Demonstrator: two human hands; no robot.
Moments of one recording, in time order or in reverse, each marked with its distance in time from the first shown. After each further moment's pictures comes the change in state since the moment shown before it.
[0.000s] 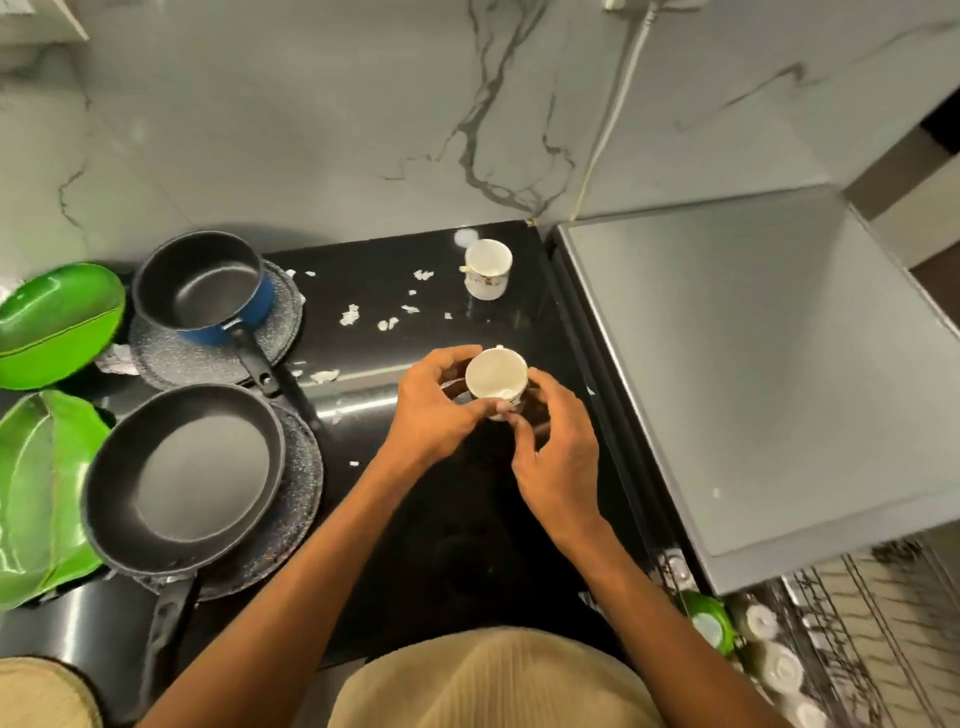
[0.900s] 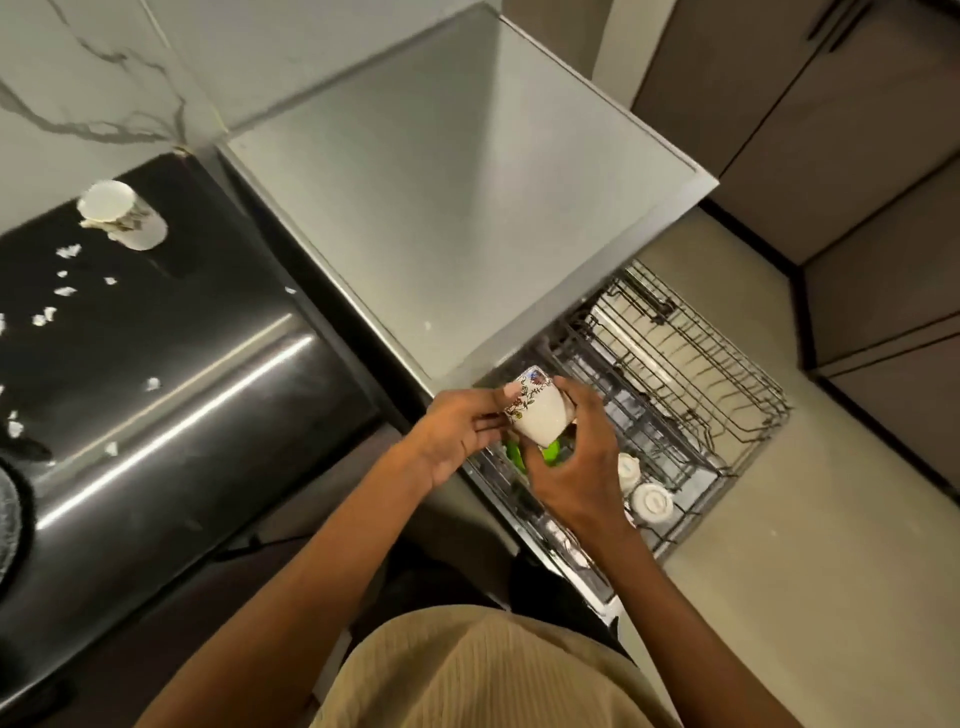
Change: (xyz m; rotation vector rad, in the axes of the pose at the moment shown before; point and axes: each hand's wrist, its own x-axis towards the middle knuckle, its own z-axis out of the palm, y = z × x) left_hand -0.191 0.018 0.314 -0.311 -0.657 -0.688; right_hand -0.222 0.155 -0.266 -0.081 0.312 0.267
